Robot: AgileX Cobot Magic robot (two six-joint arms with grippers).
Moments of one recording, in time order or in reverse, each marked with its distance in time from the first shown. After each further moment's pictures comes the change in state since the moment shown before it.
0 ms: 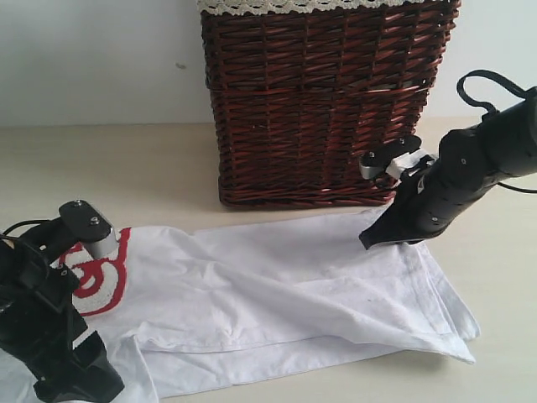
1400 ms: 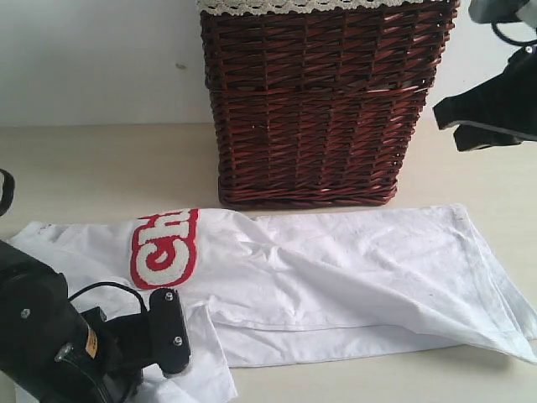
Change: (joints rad) left arm -0.400 0.153 0.098 0.252 -0.263 -0.153; right arm -0.067 -0.649 0.000 0.275 0.439 -0.039
